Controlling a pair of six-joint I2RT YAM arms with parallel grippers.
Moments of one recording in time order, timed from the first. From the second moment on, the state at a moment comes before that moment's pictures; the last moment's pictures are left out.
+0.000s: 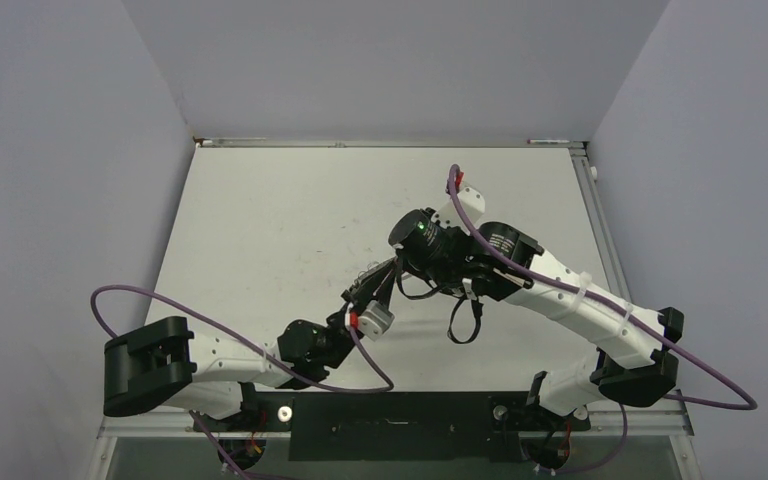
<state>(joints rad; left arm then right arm) -1.29 1.29 0.42 1.39 -0.49 0.62 1.13 1.43 1.72 -1.19 0.62 1.35</state>
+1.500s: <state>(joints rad) -1.30 0.92 0.21 0.98 -0.37 0.77 1.09 1.33 1.79 -1.24 0.54 1.29</state>
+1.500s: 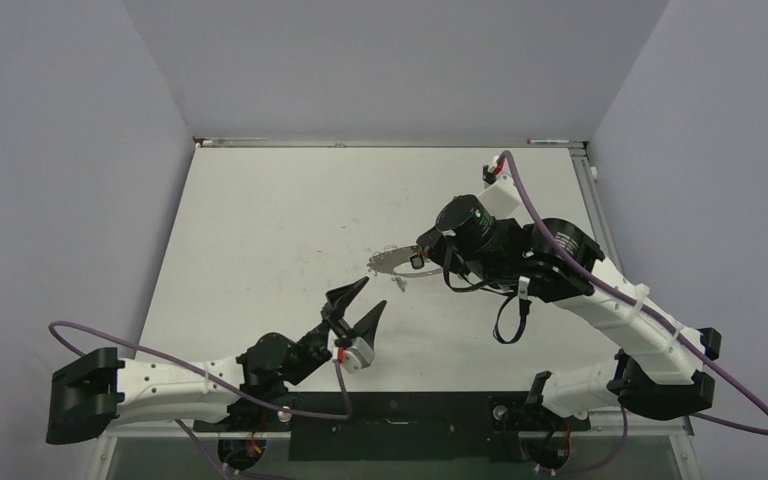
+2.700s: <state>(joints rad) -1.10 0.77 0.42 0.62 -0.14 0.09 1.16 1.36 1.64 -1.05 0.28 0.84</state>
